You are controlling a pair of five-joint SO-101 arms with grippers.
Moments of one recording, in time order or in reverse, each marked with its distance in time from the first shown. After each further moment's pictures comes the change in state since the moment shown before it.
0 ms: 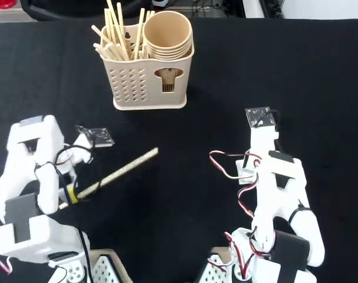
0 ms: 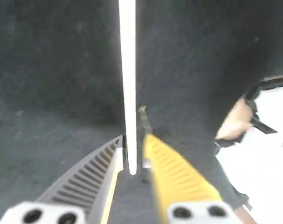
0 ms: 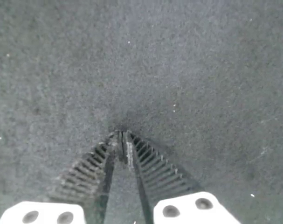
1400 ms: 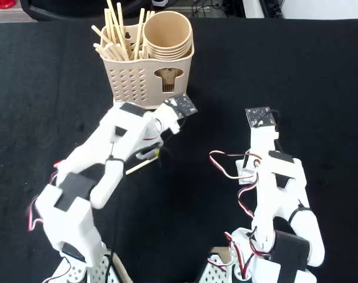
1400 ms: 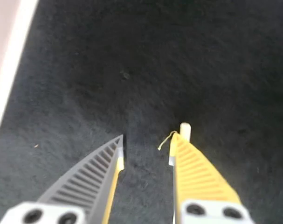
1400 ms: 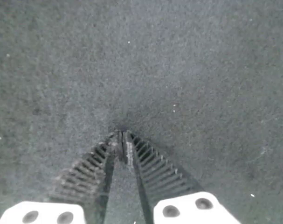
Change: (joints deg) left arm 38.3 15.7 -21.0 -23.9 40.7; right arm 0.0 0.0 0.0 0.0 0.0
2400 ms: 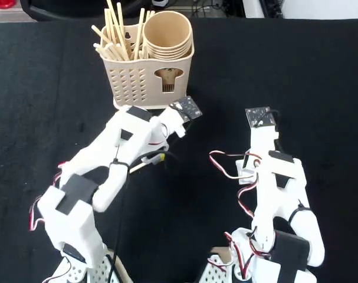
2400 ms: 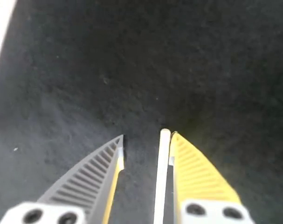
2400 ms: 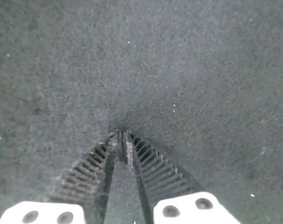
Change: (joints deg) left arm 2.4 -0.9 3.3 -1.5 3.7; right arm 0.0 0.0 0.0 0.0 0.0
